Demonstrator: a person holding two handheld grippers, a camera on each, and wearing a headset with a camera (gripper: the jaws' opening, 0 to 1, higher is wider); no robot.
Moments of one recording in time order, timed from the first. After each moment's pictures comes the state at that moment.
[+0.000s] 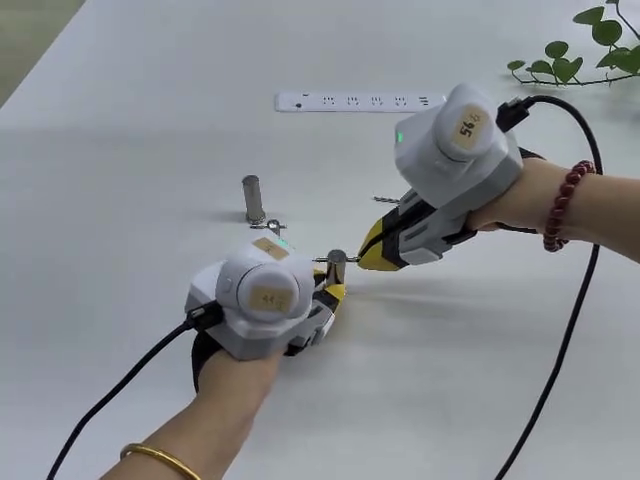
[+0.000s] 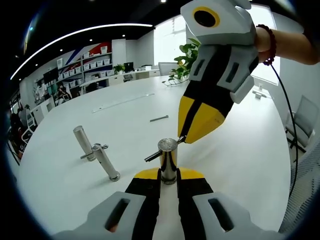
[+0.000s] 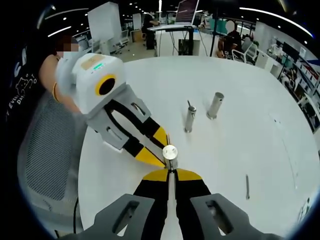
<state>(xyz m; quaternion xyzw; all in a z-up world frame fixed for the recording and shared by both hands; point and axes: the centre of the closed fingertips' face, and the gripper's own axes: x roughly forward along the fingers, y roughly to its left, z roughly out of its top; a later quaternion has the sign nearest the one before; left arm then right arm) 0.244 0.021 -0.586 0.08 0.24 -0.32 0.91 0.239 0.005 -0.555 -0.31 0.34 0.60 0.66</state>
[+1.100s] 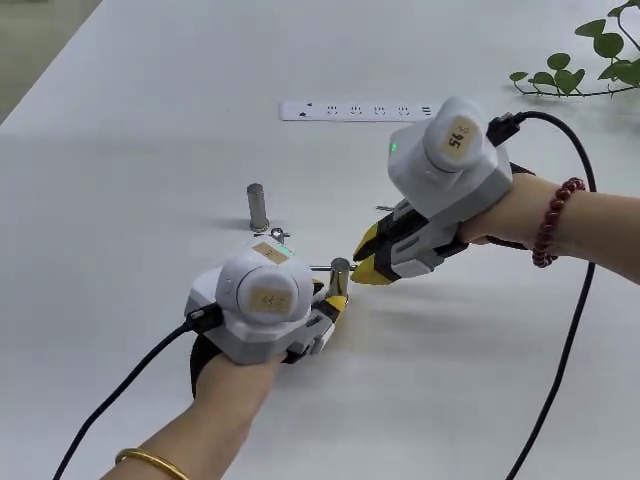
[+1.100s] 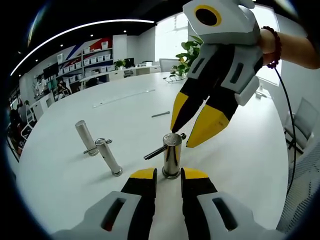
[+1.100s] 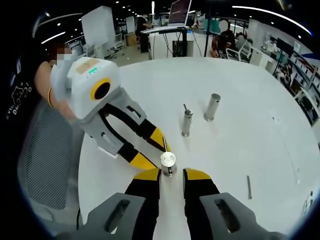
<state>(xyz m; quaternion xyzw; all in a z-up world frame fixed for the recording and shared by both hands) 0.241 0.030 -0.587 0.08 0.26 -0.32 0.91 0.244 0.013 -0.557 -0.28 0.34 0.58 0.68</state>
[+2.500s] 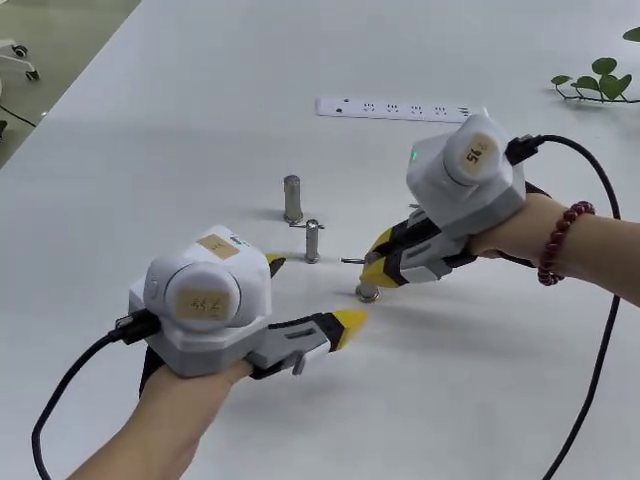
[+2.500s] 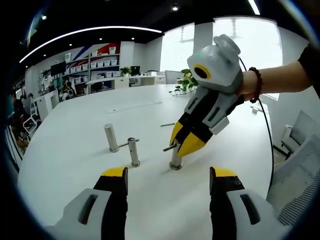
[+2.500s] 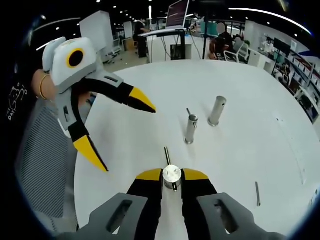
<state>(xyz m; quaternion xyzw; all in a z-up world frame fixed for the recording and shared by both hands) 0.208 0.072 -0.546 0.03 0.23 -0.31 0.92 0.240 0.034 -0.568 -0.27 0.33 0.58 0.69</state>
